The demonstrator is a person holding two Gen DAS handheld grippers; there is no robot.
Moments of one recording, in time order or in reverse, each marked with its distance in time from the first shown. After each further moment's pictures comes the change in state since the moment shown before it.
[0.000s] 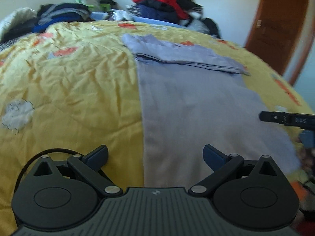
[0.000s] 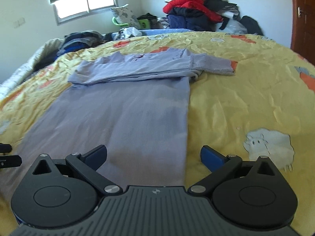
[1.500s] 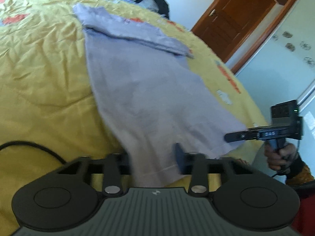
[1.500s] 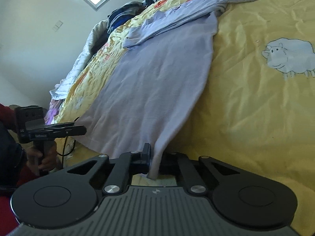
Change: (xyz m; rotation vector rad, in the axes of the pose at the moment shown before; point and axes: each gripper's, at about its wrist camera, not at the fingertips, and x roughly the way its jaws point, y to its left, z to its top) left arm 0.011 0.011 0.004 -0.046 0.166 -0.388; right arm -0.056 -0.042 -0.038 0.194 0.297 0.451
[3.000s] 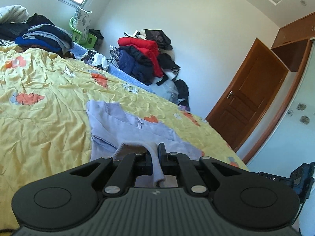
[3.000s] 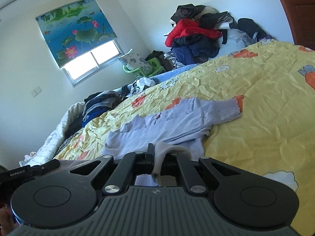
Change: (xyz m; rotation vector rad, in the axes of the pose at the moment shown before) left arm -0.020 -0.016 0.097 -0.104 -0.526 0.107; right arm -0.003 0.023 0.111 -0.019 -0.549 -0.219
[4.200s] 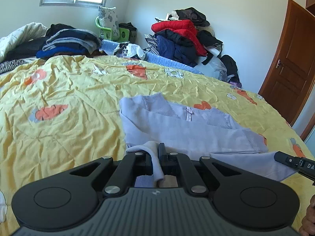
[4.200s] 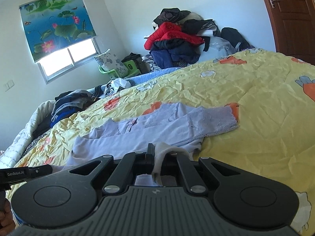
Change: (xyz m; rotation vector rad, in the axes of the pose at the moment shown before) left arm 0.080 -0.010 0.015 0.151 0.108 0.360; right arm 0.070 0.014 -0.002 -0.051 -0.036 -0.174
